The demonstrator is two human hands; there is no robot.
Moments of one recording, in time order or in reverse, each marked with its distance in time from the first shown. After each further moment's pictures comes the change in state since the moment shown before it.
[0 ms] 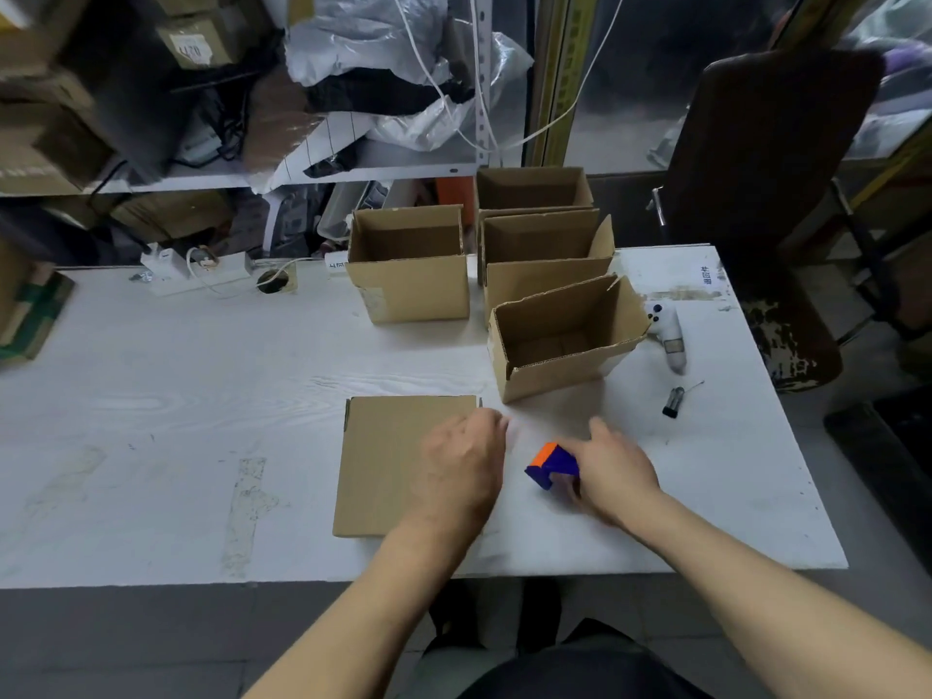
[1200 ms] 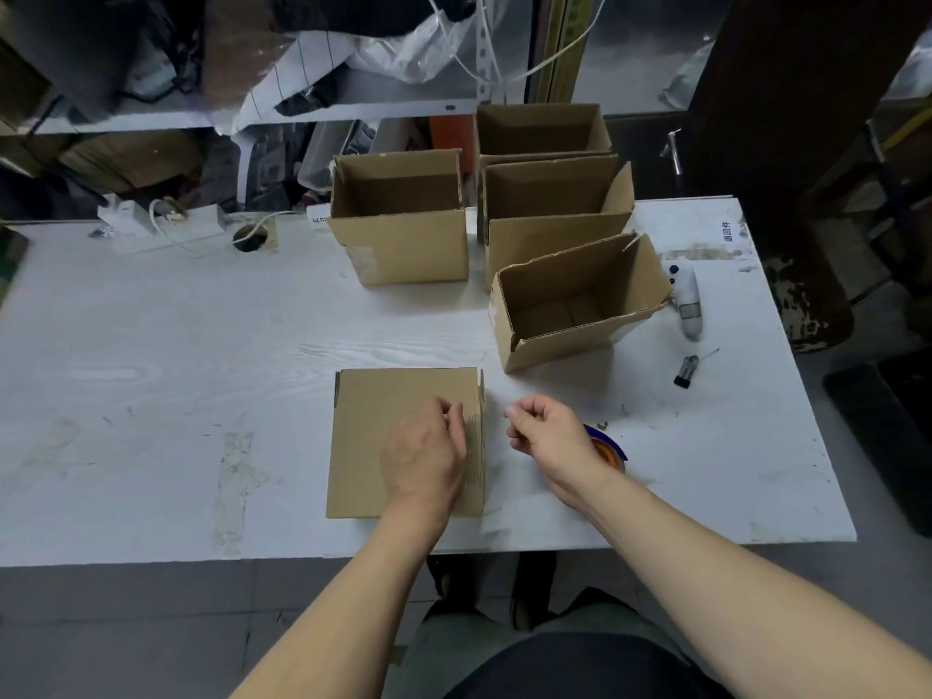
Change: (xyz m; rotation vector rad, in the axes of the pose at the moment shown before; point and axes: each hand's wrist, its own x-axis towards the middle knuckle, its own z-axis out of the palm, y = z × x) left_hand -0.014 -0.066 0.071 0.083 0.039 -0.406; right_hand 0.033 -0.072 0.017 1.653 -0.055 0.398
